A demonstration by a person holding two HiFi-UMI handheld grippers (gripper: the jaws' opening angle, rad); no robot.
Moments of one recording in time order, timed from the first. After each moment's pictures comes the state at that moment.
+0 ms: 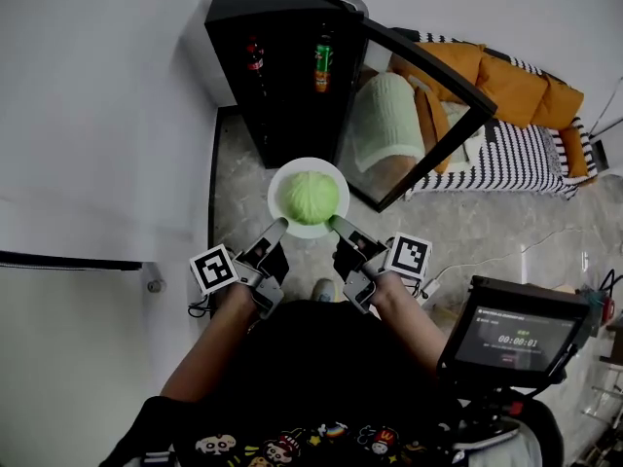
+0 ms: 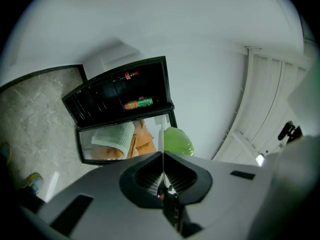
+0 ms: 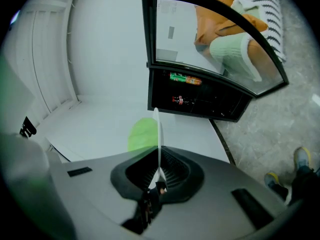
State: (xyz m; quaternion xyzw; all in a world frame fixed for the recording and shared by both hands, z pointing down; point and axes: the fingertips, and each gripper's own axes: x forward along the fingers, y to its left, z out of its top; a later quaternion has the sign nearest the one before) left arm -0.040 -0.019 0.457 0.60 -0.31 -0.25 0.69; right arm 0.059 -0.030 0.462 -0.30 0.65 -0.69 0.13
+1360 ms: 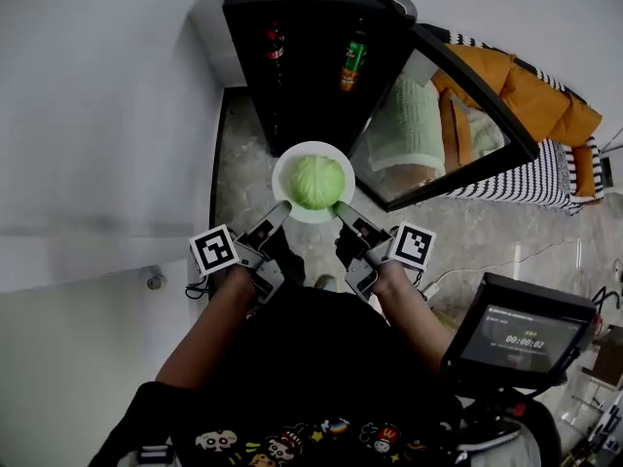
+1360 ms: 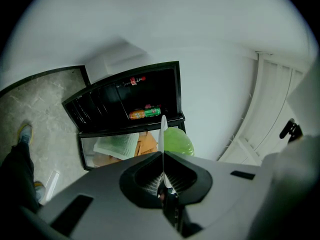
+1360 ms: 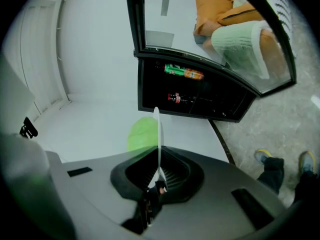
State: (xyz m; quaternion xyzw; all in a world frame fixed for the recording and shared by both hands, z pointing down) left arm -0.049 -0.010 0.458 0.60 -0.34 -0.26 0.68; right arm 0.049 -0.026 0.463 -0.27 0.66 -0.70 0.11
